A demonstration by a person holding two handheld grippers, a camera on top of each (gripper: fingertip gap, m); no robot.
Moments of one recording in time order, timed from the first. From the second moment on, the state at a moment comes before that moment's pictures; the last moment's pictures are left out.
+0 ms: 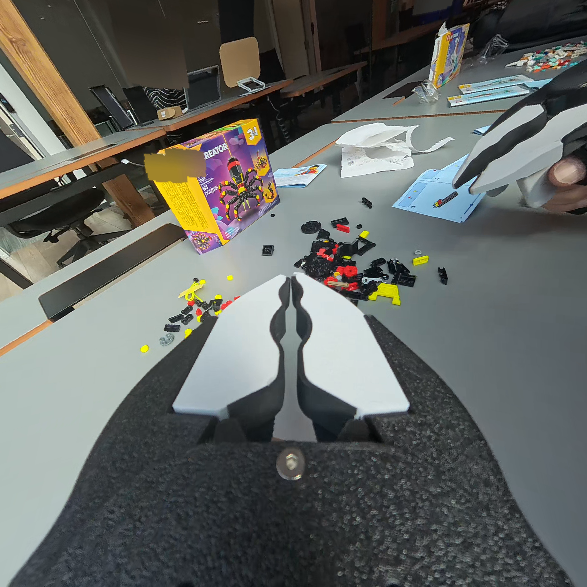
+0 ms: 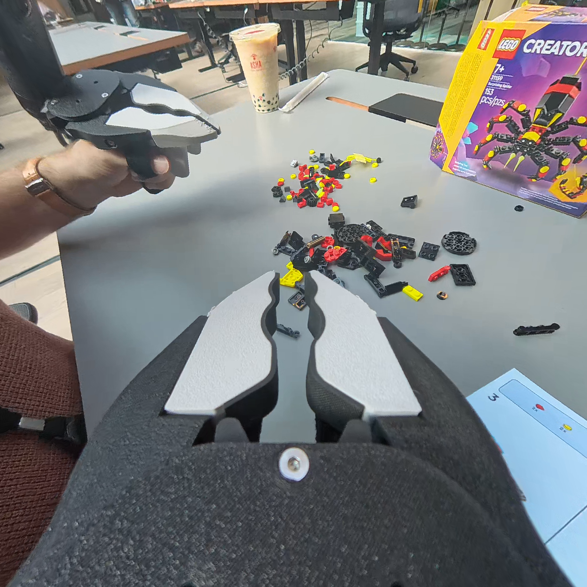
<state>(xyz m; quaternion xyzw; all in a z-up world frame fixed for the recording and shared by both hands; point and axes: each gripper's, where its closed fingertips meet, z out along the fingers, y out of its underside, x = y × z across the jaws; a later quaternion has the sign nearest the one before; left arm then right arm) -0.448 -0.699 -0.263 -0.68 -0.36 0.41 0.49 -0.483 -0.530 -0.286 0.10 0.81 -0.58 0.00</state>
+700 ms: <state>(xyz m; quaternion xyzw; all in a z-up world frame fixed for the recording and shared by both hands) -0.442 -0.734 -0.266 -0.66 -0.39 0.42 0.49 -0.495 -0.554 -0.279 0.08 0.82 -0.57 -0.01</state>
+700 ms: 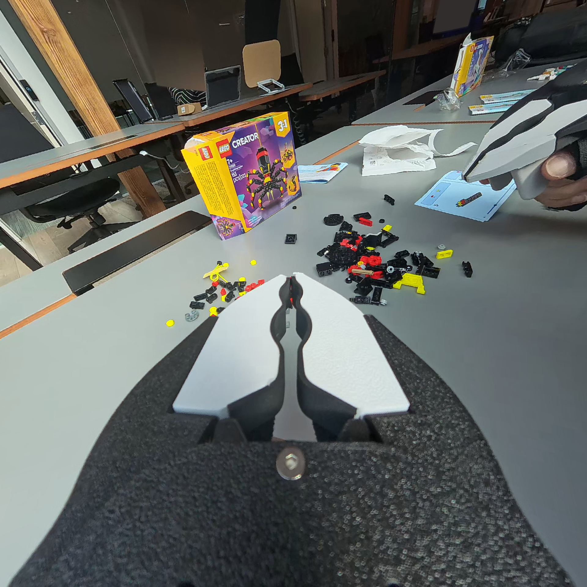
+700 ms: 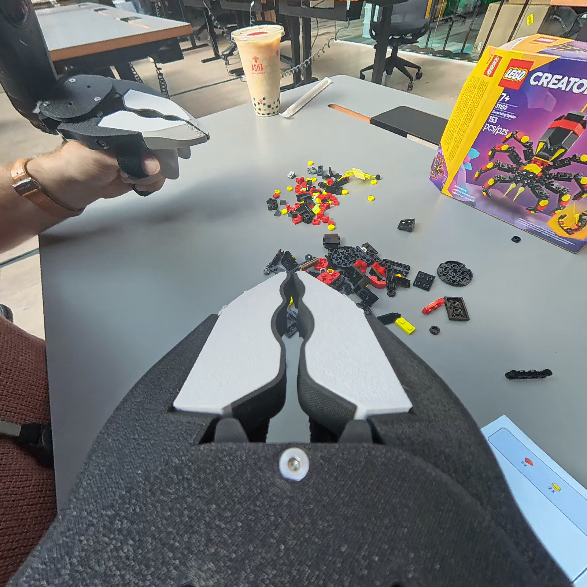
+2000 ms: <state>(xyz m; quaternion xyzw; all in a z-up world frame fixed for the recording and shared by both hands) -0.454 -0.762 -0.269 -0.69 -0.39 0.42 0.44 -0.512 -0.565 -0.272 0.07 0.82 -0.56 -0.02</state>
